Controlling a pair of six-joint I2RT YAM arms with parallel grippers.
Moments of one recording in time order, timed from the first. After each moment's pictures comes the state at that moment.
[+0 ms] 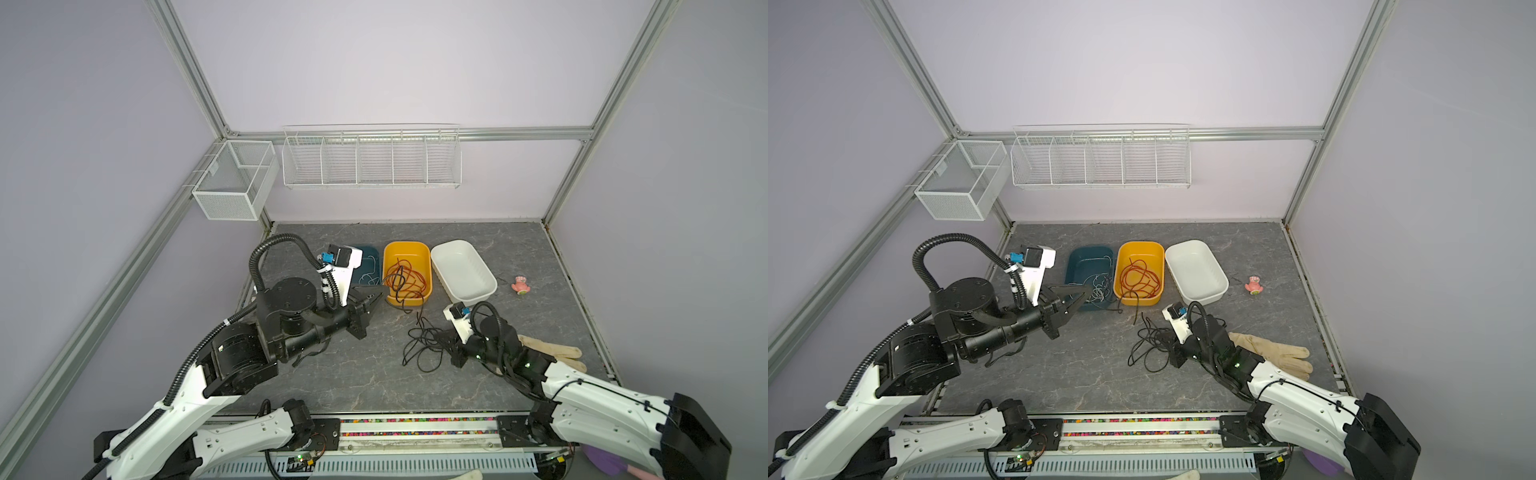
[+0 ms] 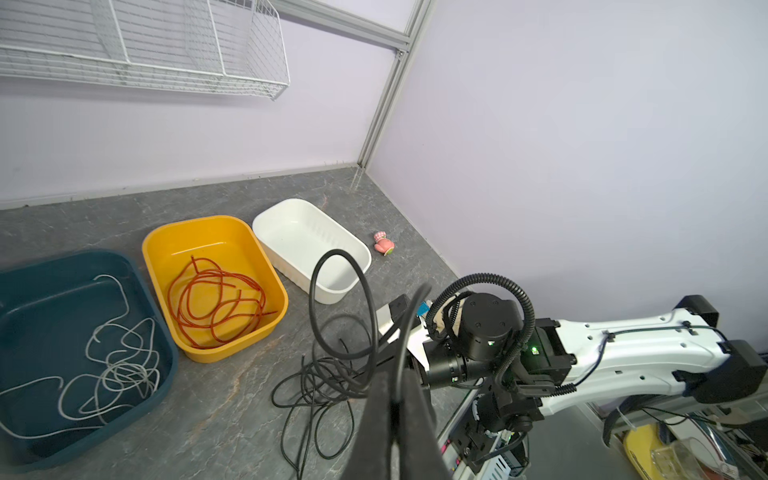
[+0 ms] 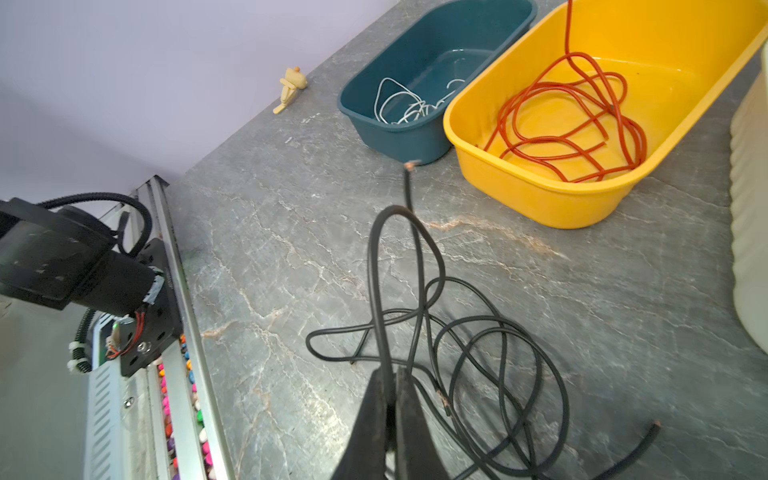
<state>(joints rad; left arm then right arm) -1.05 0.88 1.39 -0.74 -0.11 -0.45 0.83 0.97 0.39 0.10 -0.17 0.27</state>
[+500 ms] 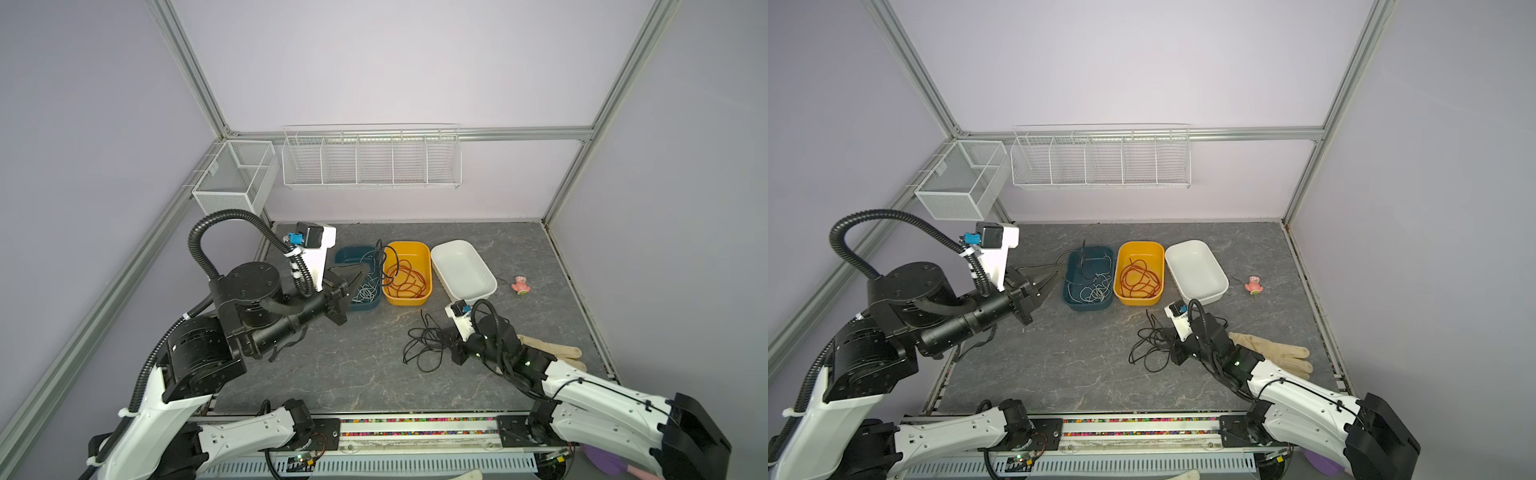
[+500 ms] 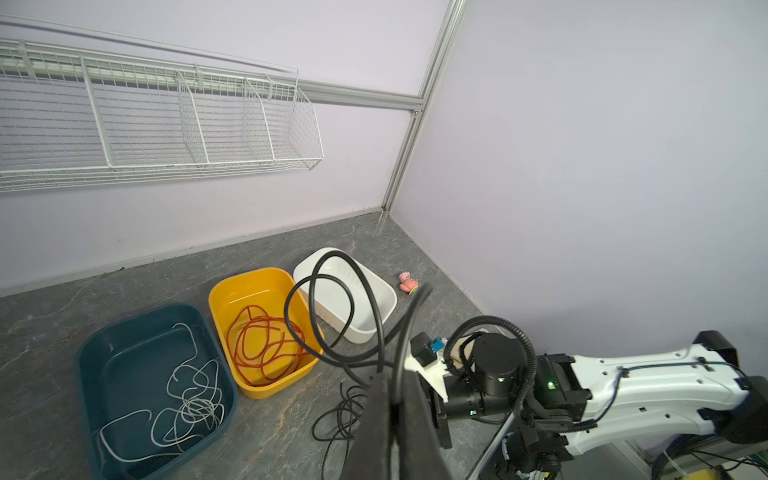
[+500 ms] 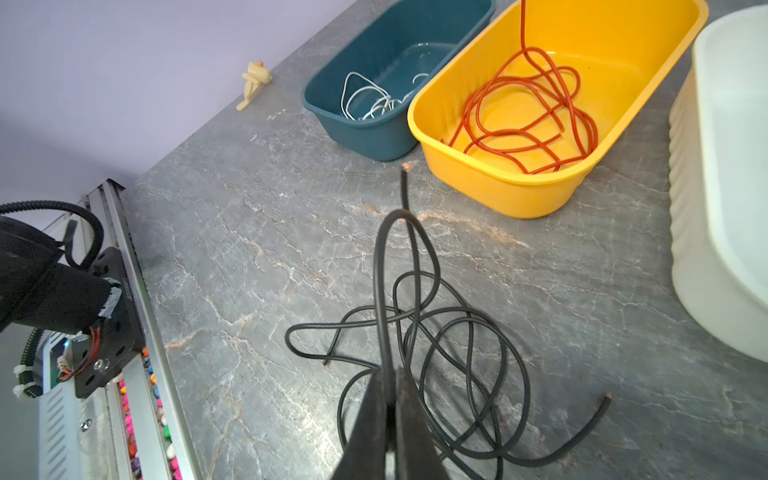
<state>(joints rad) -1.01 0.98 1.64 -0.87 -0.16 -0.35 0.83 0.94 0.41 0.05 -0.11 0.27</state>
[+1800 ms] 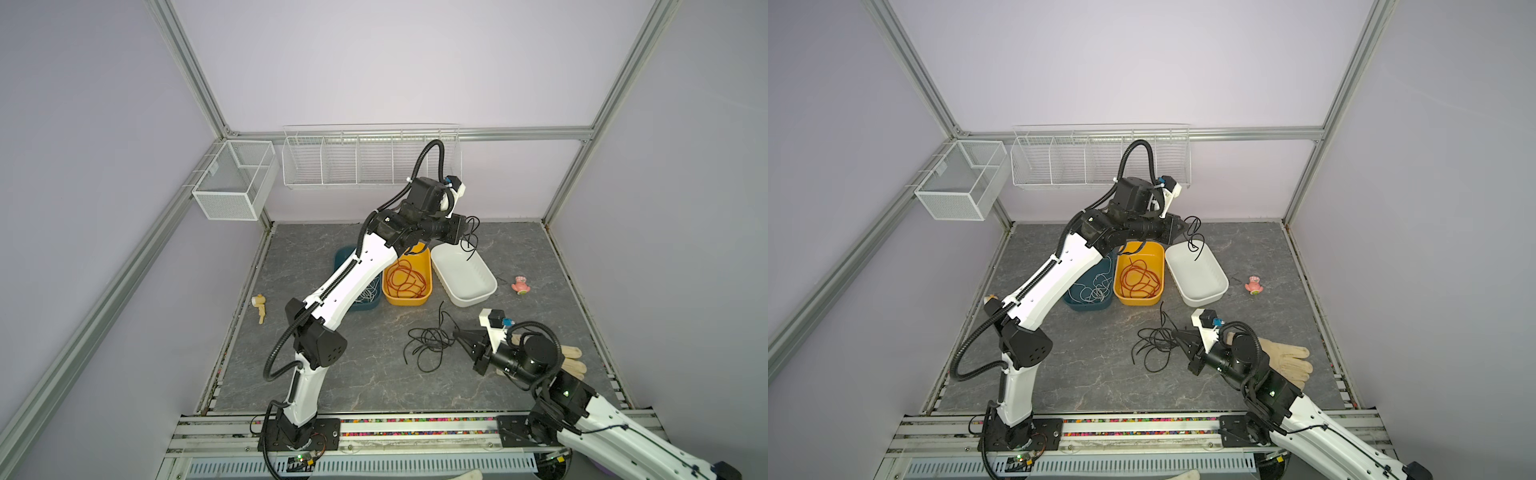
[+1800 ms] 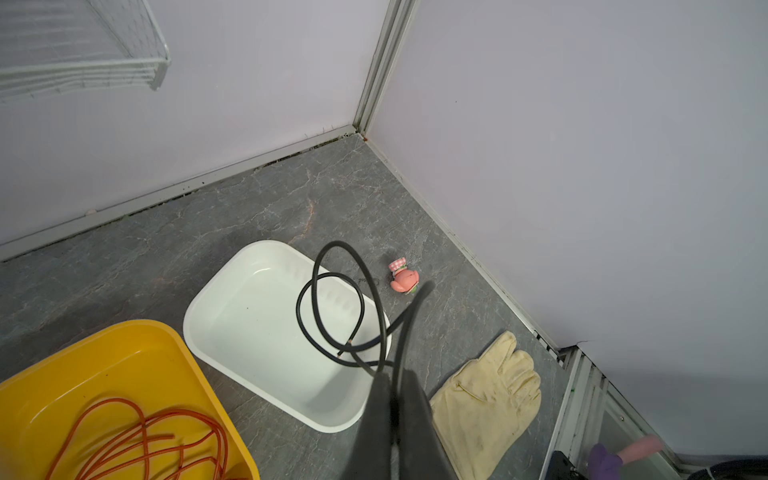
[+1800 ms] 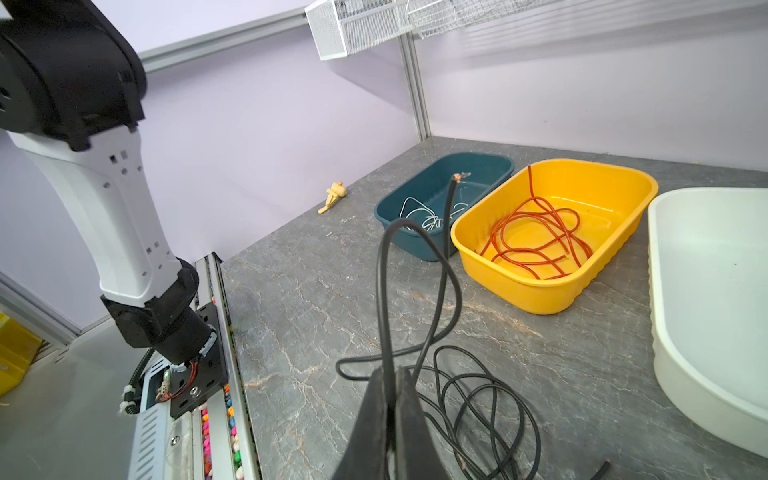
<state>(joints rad) -0.82 2.09 2.38 -0.79 0.26 -0.31 0.79 0.43 0.26 0.06 -0.20 0.27</state>
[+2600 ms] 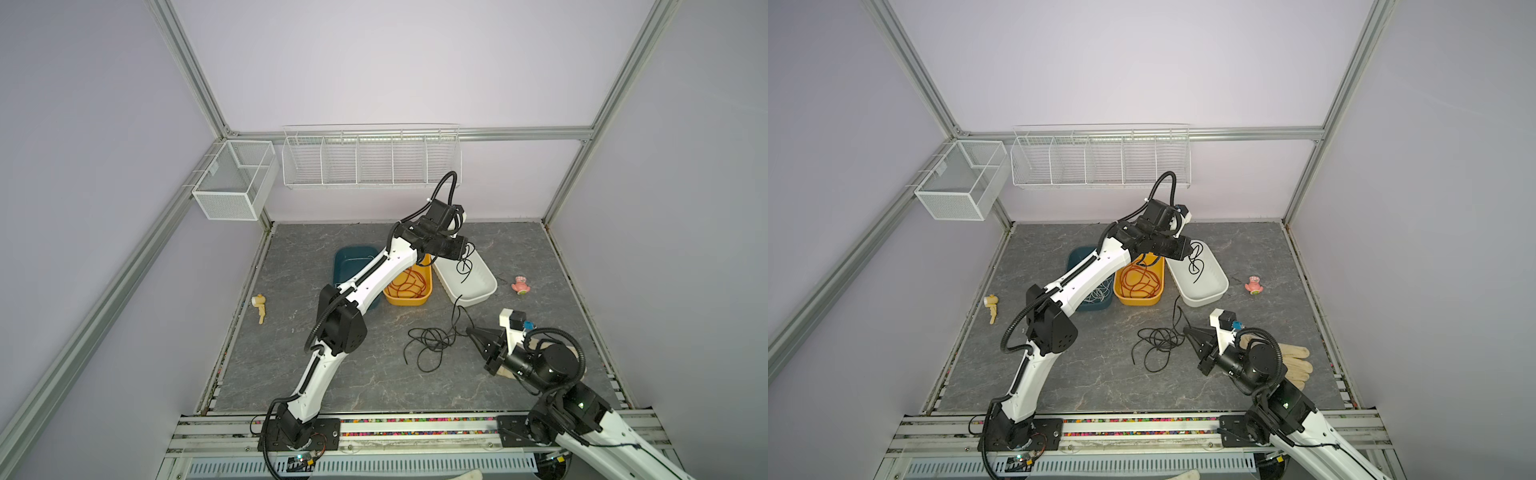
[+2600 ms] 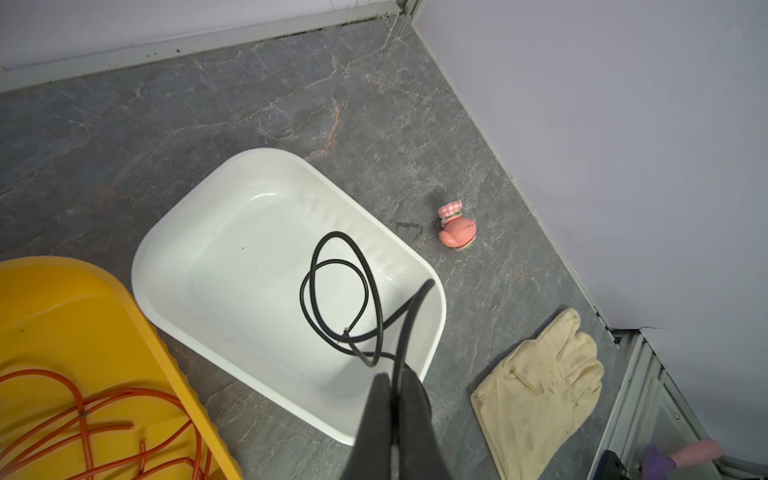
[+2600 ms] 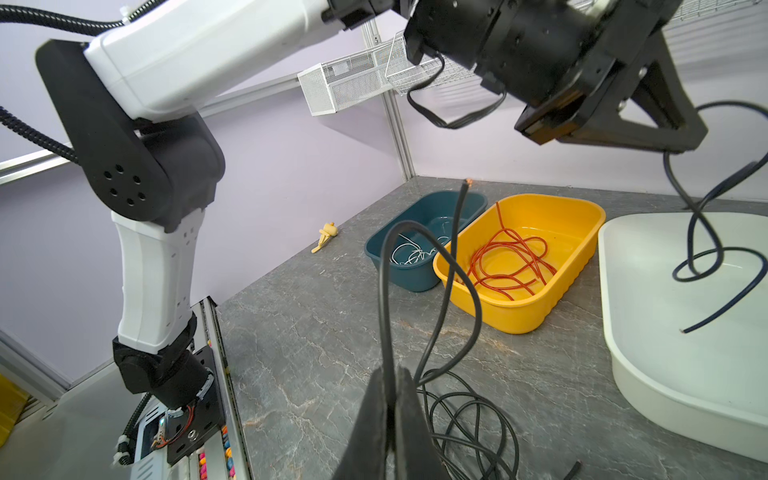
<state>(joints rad) -0.82 2.32 2.39 -0.81 0.26 -0.33 0.74 0.26 0.25 -0.02 -0.18 0.31</state>
